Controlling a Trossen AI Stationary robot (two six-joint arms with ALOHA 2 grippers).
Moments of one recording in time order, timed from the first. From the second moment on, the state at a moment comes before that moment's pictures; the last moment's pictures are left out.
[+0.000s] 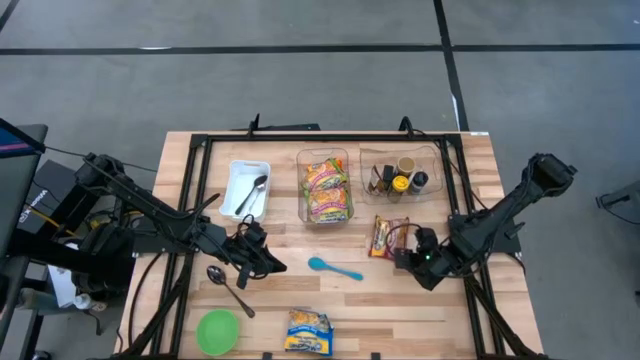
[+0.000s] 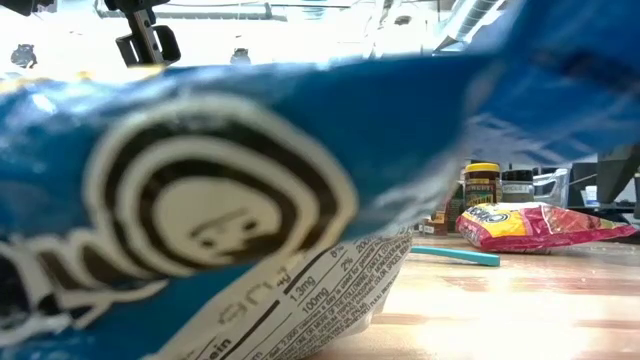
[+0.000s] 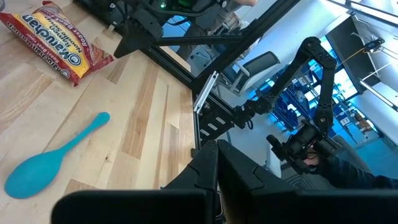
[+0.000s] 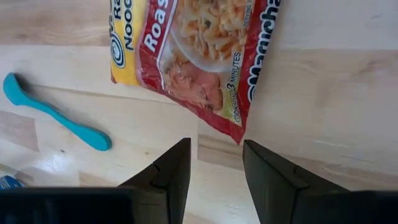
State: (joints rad) left arm -0.49 1.12 0.49 0.48 -0.21 -0.82; right arm 0.68 1.25 0.59 -0.61 0.34 2.17
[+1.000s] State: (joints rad) left arm -0.49 1.12 0.49 0.48 -0.22 -0.82; right arm 0.78 1.48 0.59 -0.53 0.50 2.29
